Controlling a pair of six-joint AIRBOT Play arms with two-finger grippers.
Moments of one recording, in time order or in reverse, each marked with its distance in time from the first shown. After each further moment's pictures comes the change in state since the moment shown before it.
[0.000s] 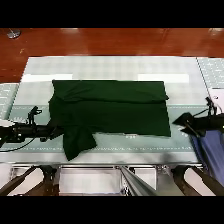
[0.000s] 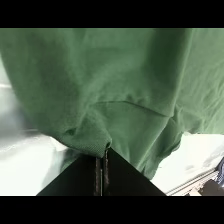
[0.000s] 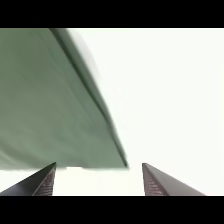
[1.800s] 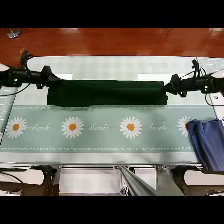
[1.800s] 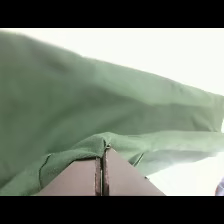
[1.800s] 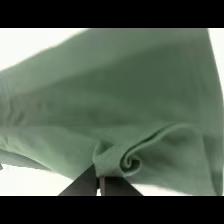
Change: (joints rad) left arm -0.197 -0.517 0.934 -0.069 0.051 -0.130; right arm 0.238 -0.541 0.603 0.376 -0.190 -0.102
